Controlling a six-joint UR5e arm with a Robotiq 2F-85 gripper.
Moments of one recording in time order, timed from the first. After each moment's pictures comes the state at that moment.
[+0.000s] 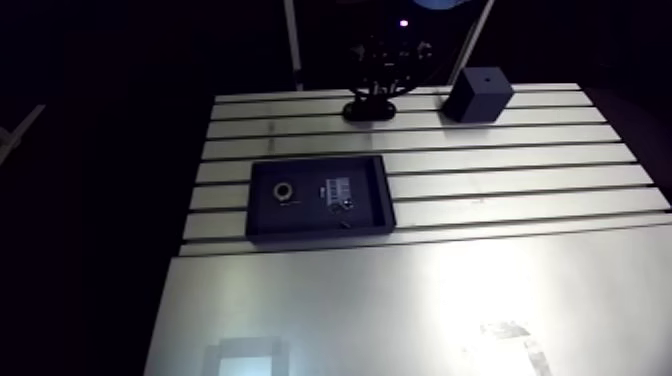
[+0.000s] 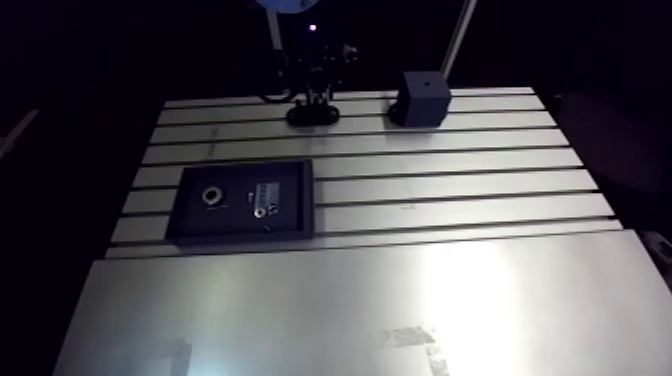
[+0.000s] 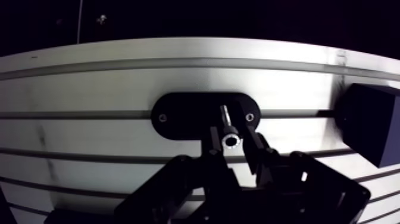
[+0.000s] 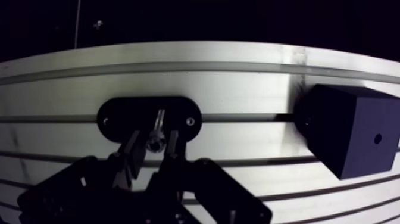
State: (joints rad) arm -0.09 -1.03 1.66 -2.30 -1.58 -1.67
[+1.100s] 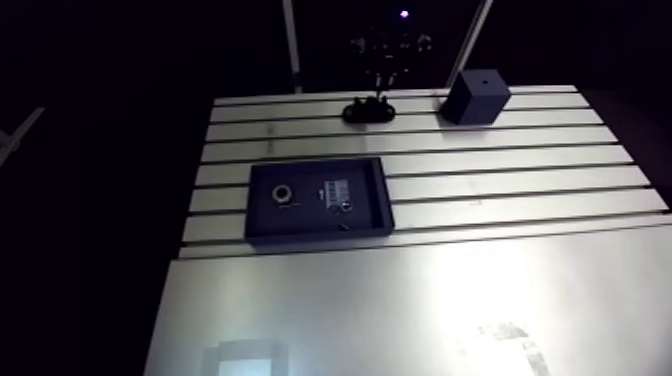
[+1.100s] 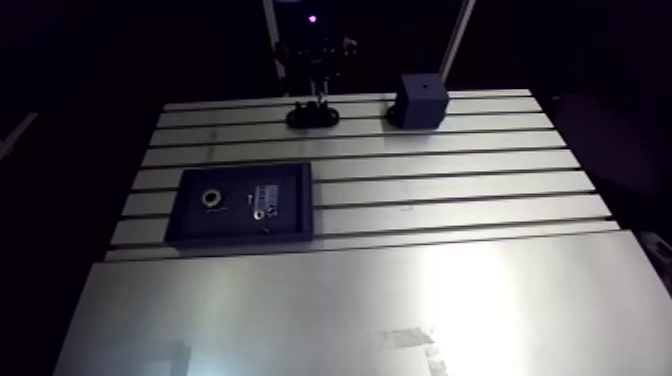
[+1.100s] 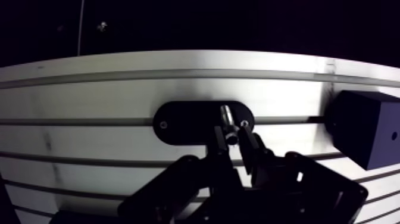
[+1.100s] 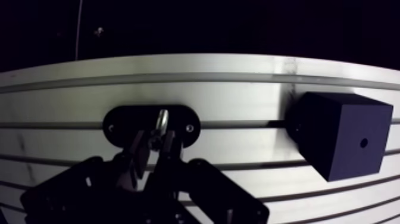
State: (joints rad) arm -0.09 -1.03 1.64 -2.29 -1.57 -1.67
